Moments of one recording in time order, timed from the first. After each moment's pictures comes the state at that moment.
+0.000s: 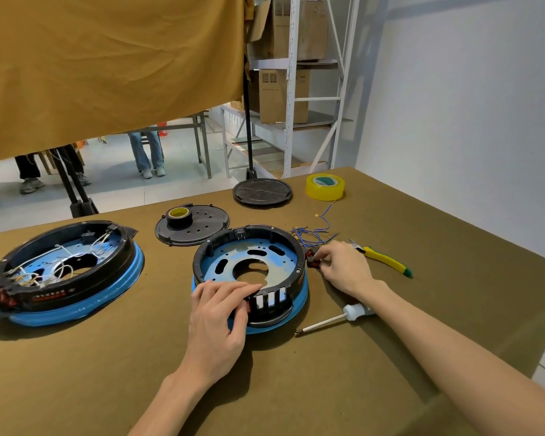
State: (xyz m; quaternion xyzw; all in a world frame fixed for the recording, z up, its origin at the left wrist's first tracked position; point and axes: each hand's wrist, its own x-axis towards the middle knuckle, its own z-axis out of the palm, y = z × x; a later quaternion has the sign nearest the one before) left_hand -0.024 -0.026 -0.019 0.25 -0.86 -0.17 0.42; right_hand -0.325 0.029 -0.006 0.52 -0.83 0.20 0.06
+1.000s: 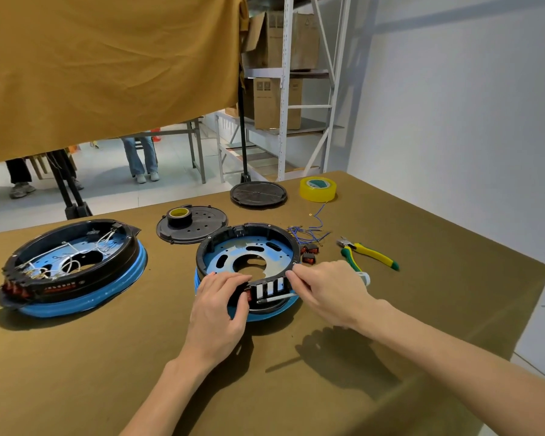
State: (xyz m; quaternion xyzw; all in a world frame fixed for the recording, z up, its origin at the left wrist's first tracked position) left_hand -0.014 -0.023 -0.014 0.25 -0.86 -0.19 0.40; right_hand -0.217 0.100 0.044 0.68 -0.68 0.18 0.20
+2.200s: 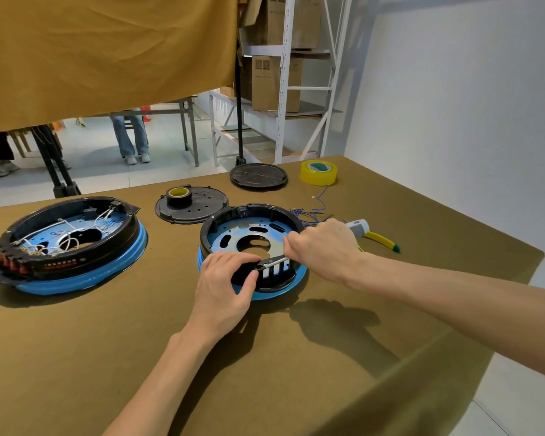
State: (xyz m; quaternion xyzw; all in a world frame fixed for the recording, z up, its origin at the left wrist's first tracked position) left_hand -0.013 -0.034 -0.015 0.23 -0.86 -0.22 0.41; right_hand -0.213 0.063 0.067 0.66 -0.65 -0.06 0.38
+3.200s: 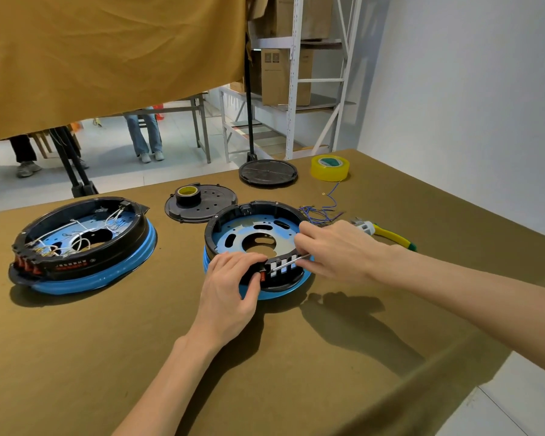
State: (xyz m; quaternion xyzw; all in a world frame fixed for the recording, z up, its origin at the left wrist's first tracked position) left_hand -0.010 -0.033 -0.014 0.23 -0.87 -0.19 0.38; right_hand -0.244 0.064 0.062 0.78 -0.58 -0.01 0.24
